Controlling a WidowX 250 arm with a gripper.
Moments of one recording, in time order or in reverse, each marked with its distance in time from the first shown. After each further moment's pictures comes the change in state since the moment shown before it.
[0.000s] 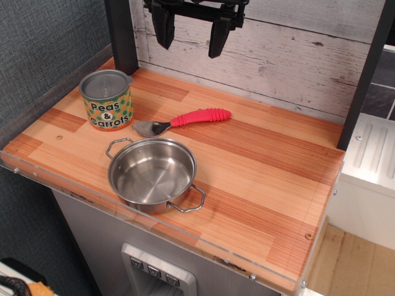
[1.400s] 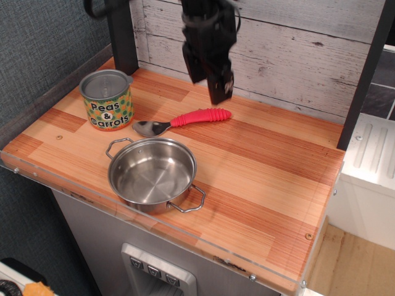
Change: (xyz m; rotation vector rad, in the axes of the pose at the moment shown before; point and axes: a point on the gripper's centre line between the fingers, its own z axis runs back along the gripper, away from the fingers) arm 0.016 -0.029 -0.101 -0.221 -0.106 -0.871
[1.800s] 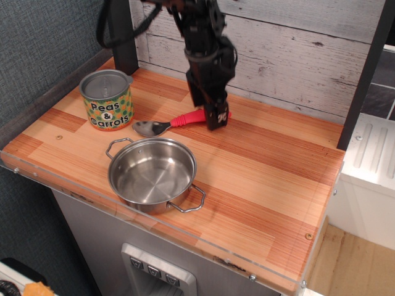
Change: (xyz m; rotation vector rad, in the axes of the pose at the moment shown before) arm -0.008 0.000 -0.032 0.014 0.025 -0.099
